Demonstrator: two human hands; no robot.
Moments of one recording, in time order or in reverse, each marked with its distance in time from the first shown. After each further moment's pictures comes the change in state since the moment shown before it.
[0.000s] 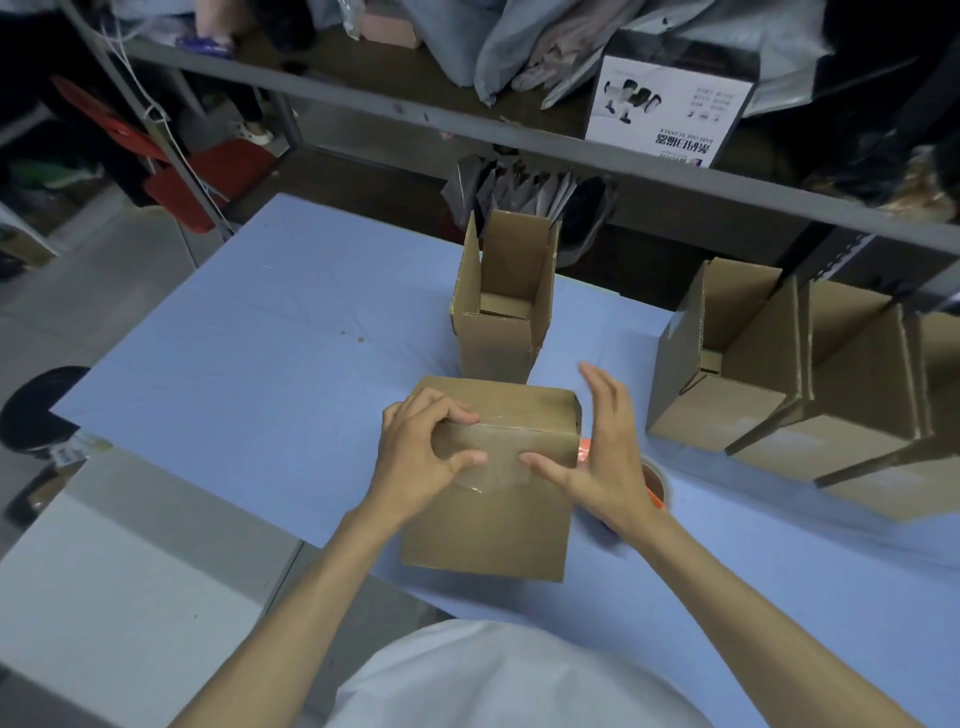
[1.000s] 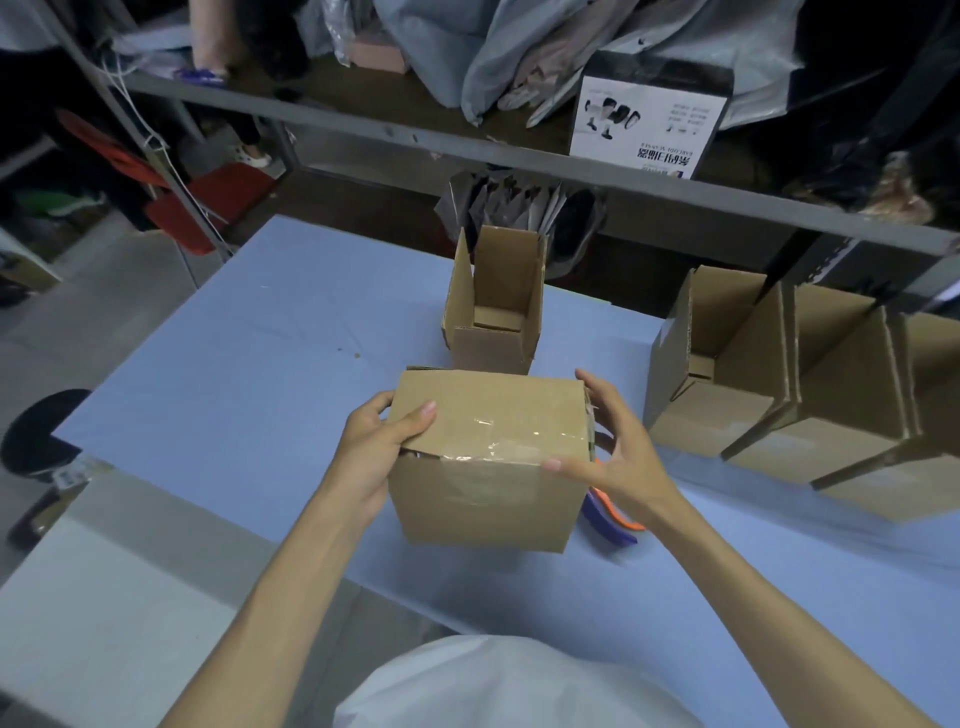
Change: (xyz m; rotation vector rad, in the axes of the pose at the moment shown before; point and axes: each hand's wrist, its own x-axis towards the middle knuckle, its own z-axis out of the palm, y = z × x) left_hand 0.010 0.041 -0.046 -0.863 0.006 -0.656; right_hand 0.002 -0.008 -0.035 0.499 -0.194 0.192
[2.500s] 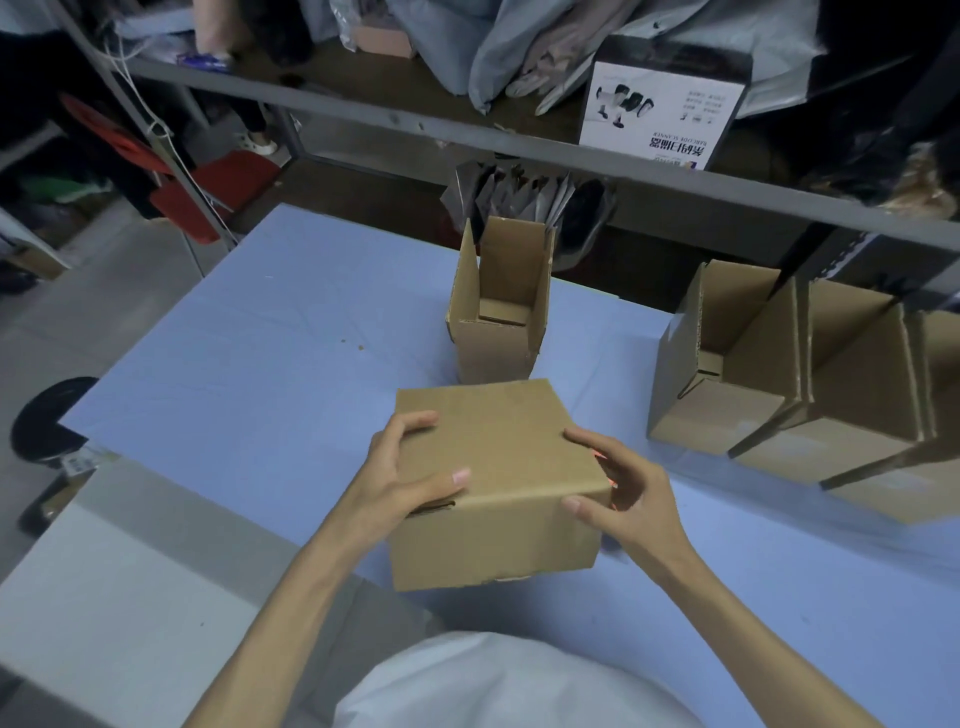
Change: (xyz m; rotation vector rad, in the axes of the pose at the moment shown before) left_hand -0.031 -0.021 -0.013 0.450 -0.184 0.118; right_hand -0.038 0.020 0.007 0.180 0.007 -0.030
